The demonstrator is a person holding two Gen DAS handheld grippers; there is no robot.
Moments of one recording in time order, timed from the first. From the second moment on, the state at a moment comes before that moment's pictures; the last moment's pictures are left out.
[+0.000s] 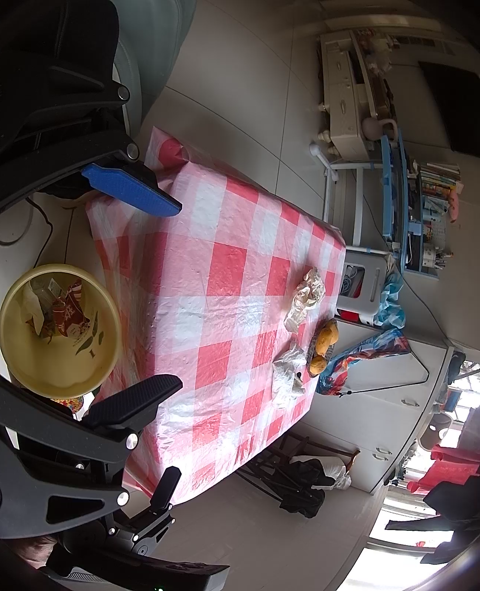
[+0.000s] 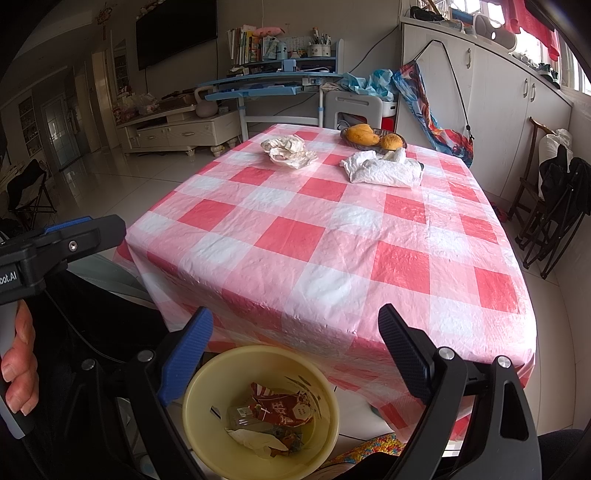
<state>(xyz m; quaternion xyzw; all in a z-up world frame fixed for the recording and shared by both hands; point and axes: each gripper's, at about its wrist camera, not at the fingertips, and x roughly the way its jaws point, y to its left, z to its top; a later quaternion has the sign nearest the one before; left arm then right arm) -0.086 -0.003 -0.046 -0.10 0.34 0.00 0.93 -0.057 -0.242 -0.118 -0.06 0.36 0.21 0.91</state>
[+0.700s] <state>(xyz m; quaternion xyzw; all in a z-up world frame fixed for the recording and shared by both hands) -0.042 0.033 -0.021 -0.15 0.33 0.03 0.93 0.043 -0.293 -0.068 0.00 0.34 0.21 0.92</state>
